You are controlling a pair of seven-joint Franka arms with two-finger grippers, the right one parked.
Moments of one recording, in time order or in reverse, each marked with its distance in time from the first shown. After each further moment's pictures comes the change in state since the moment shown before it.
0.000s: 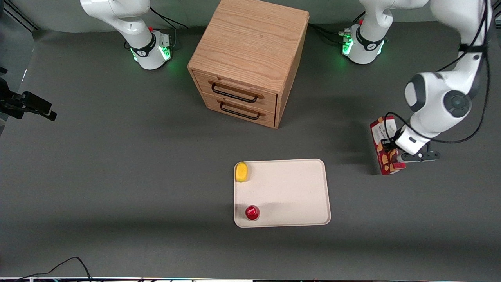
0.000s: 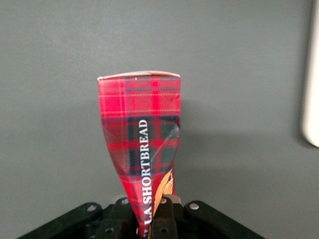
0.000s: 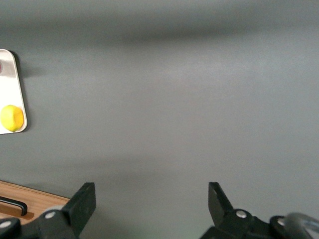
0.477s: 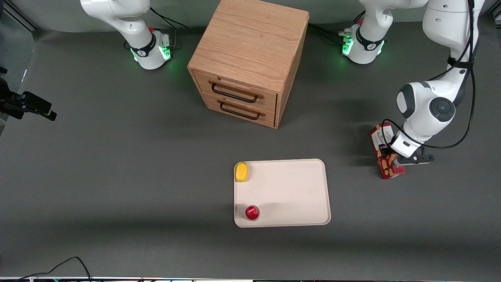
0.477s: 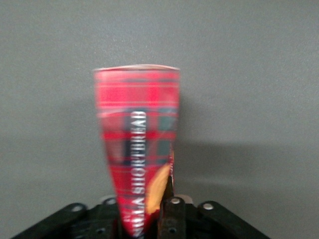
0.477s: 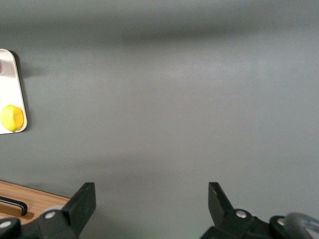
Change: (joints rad) arm 0.017 0.195 0.014 -0.099 0.004 0.383 0.011
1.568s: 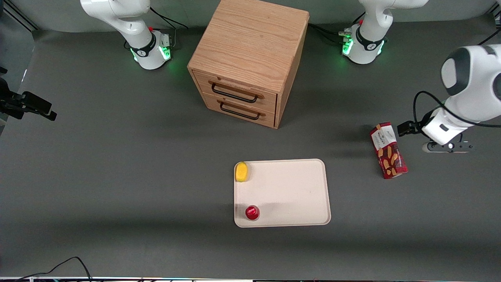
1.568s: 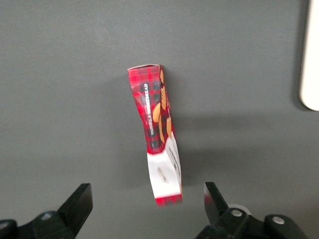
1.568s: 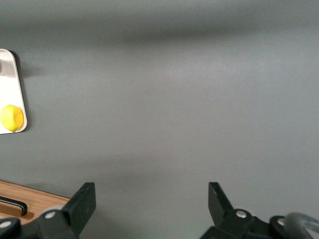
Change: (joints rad) arm 0.010 -0.250 0.012 0.171 0.110 -0.571 0.023
